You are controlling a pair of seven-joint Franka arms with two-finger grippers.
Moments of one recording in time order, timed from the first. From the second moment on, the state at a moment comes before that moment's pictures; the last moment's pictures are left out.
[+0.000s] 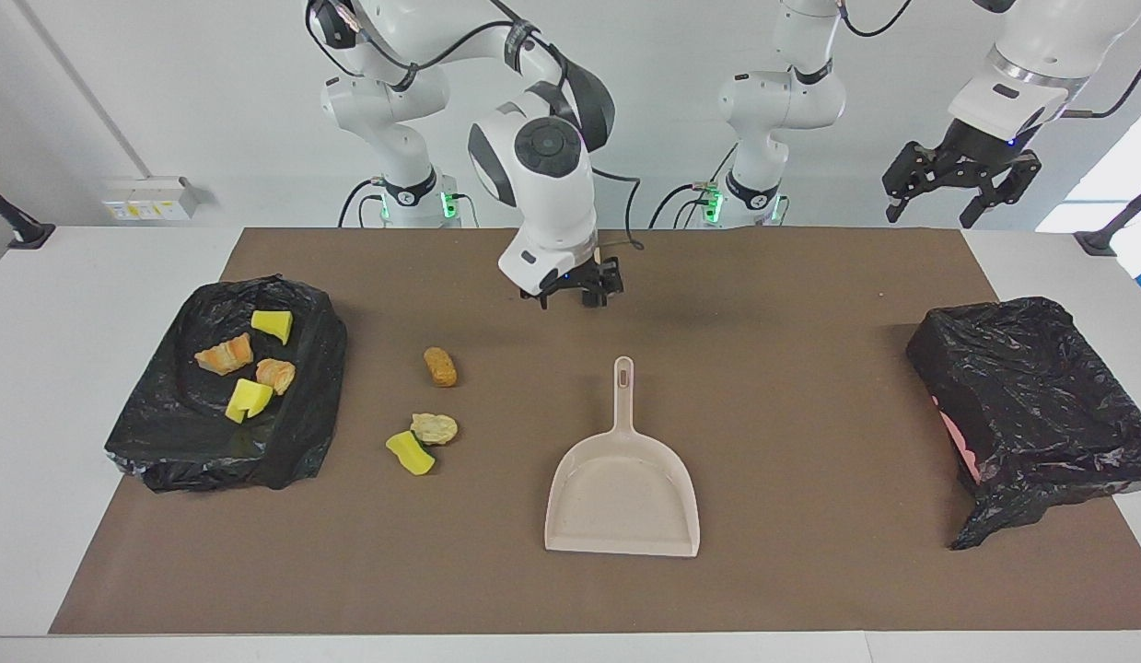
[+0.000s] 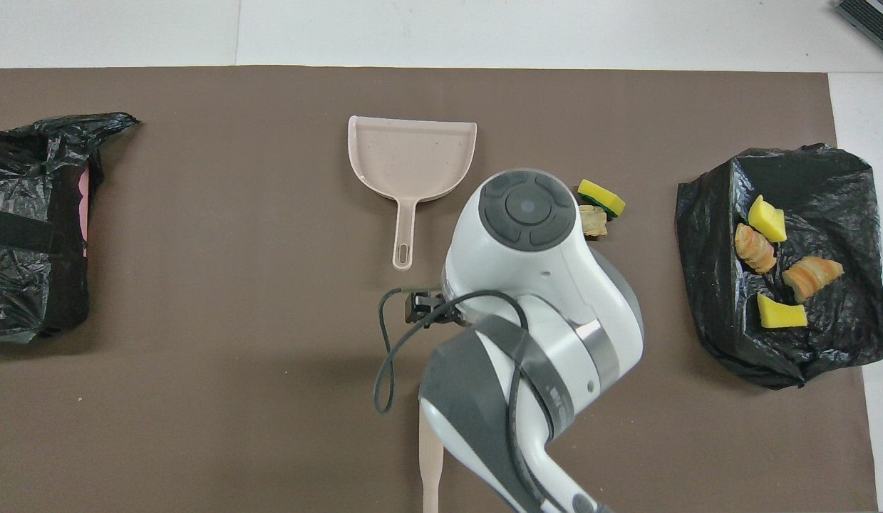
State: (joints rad) left arm -0.11 -0.03 0.05 -1.47 -0.01 1.47 0.11; right arm 0.35 0.20 0.26 -1.71 0.14 1.77 0.58
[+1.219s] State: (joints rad) left arm -0.44 0.30 0.01 -1.55 -0.01 1.98 0.00; right arm 0.73 -0.07 0.26 -2.39 0.34 2.14 0.78
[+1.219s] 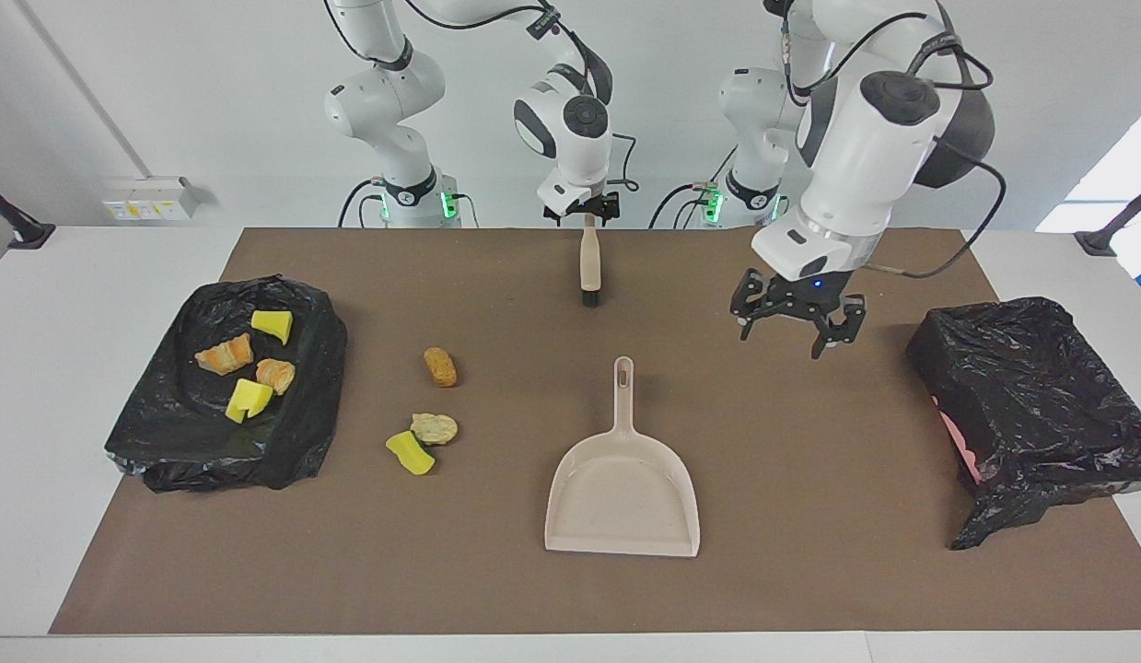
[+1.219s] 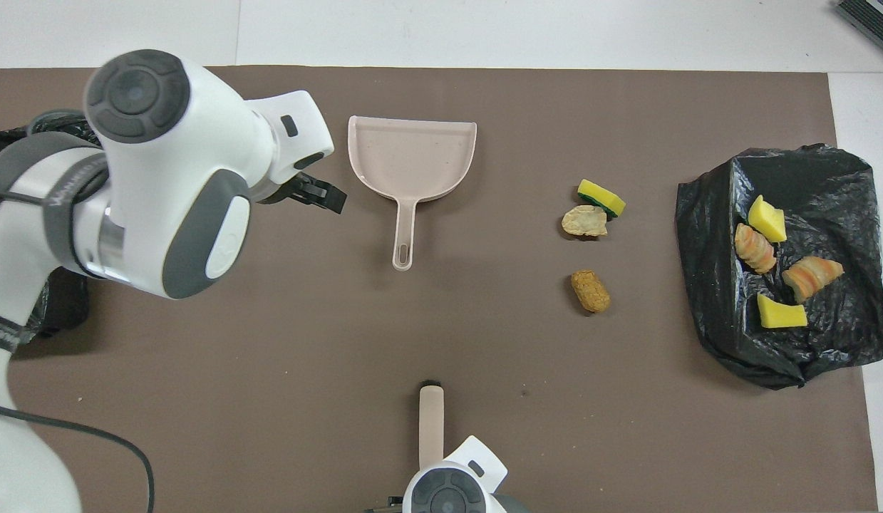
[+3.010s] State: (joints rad) left arm -0.60 0.47 0.01 -1.63 -0.02 2.24 -0.36; right arm 0.43 -0.13 0.23 -2.28 0.14 1.90 0.76
